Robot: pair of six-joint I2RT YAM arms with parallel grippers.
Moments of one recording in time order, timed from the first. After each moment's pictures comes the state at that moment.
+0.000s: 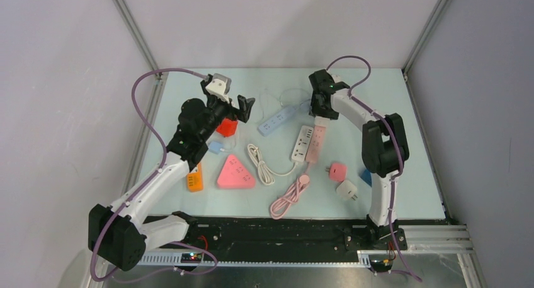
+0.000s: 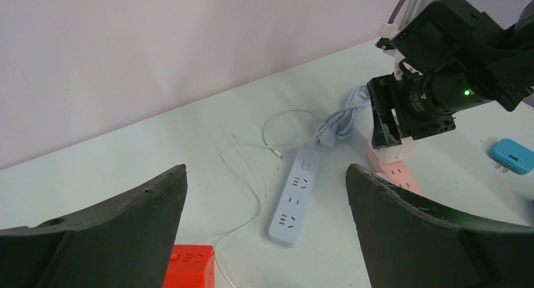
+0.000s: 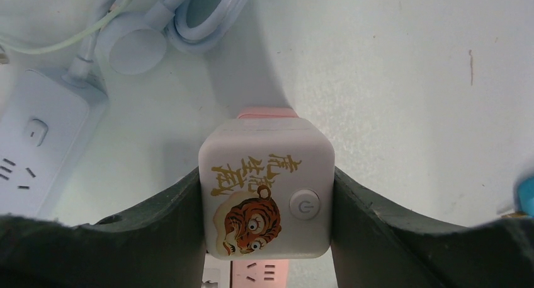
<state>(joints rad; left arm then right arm) -0.44 1.12 0.88 0.25 0.08 0.00 0.40 2.07 1.68 -0.73 0.36 0.53</state>
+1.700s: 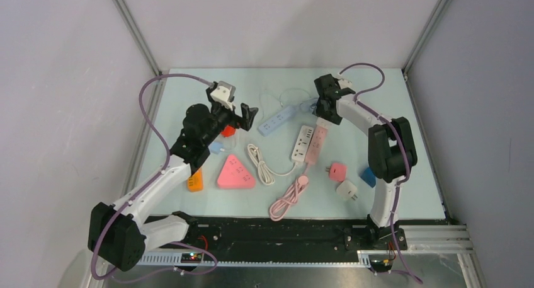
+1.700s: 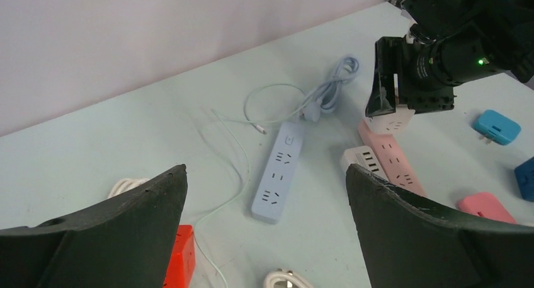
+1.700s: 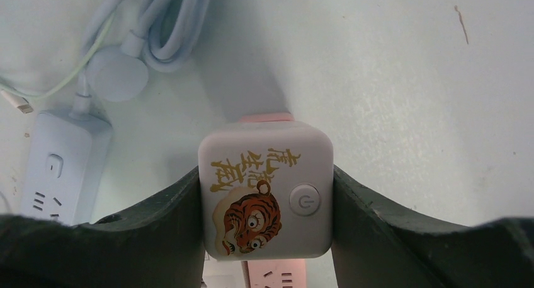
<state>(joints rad) -0.45 1.12 0.81 0.26 0.12 -0.02 0.37 1.98 1.53 -0.63 0.38 0.72</state>
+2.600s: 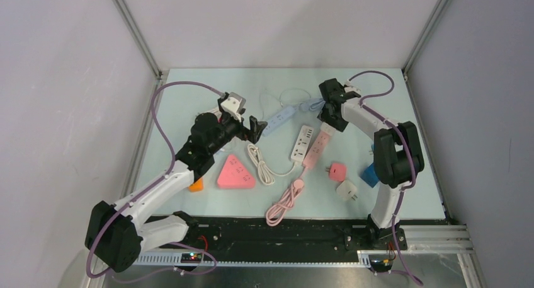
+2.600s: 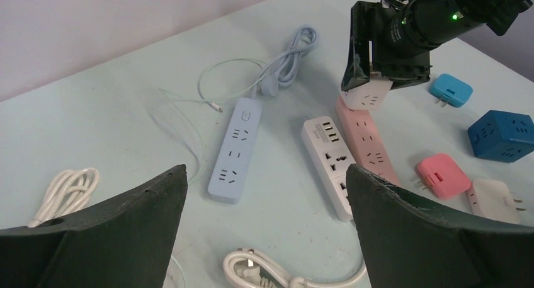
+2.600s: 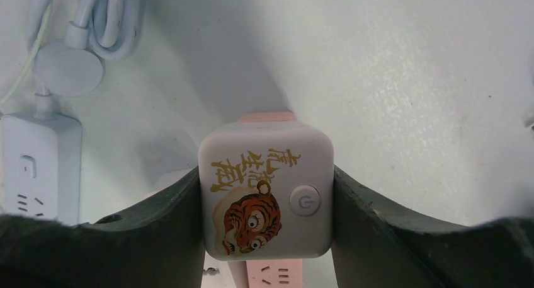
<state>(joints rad) -0.54 1.10 0.74 0.26 0.14 -0.05 0.35 1.89 1.42 -0.68 0.36 0.88</state>
